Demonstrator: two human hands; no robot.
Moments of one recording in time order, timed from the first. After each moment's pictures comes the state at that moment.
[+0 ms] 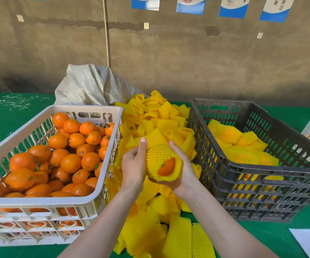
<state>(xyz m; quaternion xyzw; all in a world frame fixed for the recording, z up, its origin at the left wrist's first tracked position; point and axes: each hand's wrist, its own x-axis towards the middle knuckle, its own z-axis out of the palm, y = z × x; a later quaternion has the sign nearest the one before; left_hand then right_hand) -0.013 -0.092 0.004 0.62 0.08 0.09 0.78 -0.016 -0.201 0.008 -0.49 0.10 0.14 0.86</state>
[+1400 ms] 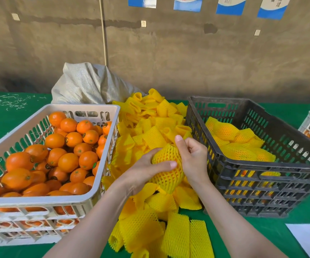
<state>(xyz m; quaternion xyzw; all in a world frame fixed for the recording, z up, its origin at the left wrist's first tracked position) -0.020 -0.090 0.011 0.64 -0.11 -0.21 0.73 -0.013 -0.229 0.009 -0.72 -0.09 -0.29 0.62</state>
